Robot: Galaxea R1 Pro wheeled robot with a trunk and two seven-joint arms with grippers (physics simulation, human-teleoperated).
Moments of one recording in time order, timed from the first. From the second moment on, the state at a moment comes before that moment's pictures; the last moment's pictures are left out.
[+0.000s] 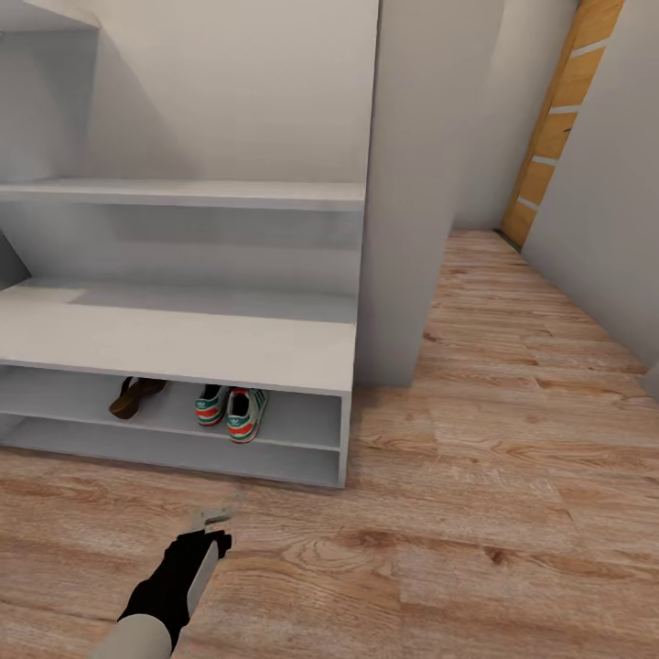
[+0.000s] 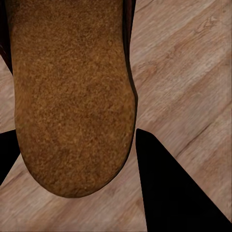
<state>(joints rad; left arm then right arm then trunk) -0.54 -0.08 0.20 -0.63 -0.04 0.45 0.32 -0.10 -0.34 -0.90 -1.46 -0.32 0.84 0.03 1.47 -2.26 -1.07</state>
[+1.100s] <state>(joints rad) -0.46 0.14 0.56 -0.77 -0.04 0.37 -0.74 -0.10 -0.34 -0.90 -1.46 -0.32 0.84 0.03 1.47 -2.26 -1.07</state>
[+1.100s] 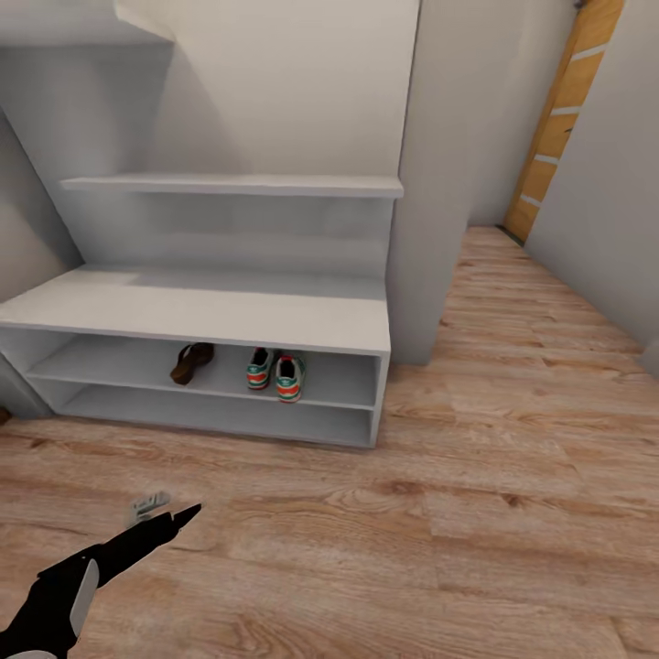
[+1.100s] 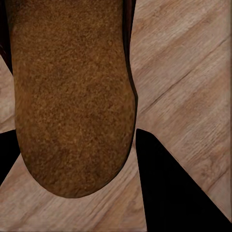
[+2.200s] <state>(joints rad) -0.46 0.18 0.64 -0.77 -0.04 0.37 -0.74 -0.10 -0.34 -0.90 -1.46 -0.32 0.84 0.03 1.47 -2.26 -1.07</state>
